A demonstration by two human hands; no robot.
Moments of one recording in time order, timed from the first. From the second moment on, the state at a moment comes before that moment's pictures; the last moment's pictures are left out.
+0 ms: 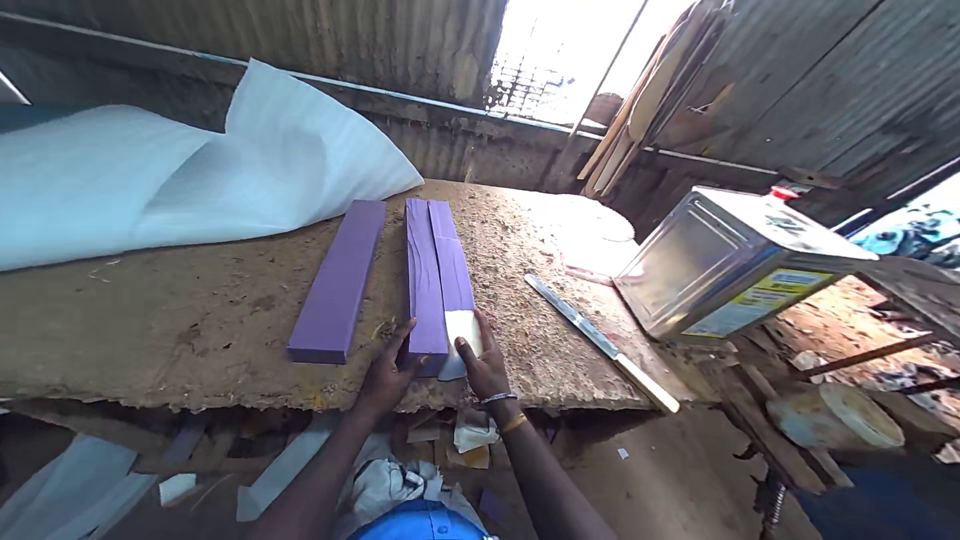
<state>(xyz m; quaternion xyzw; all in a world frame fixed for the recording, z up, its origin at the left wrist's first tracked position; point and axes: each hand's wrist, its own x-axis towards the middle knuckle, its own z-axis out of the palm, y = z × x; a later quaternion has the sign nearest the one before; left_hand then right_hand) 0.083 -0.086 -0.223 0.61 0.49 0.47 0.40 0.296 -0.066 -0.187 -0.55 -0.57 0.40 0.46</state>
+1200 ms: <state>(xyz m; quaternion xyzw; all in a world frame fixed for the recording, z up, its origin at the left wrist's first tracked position) -0.037 -0.082 -0.176 0.65 0.64 0.36 0.19 0.346 -0.064 -0.208 -0.57 -0.61 0.35 0.43</state>
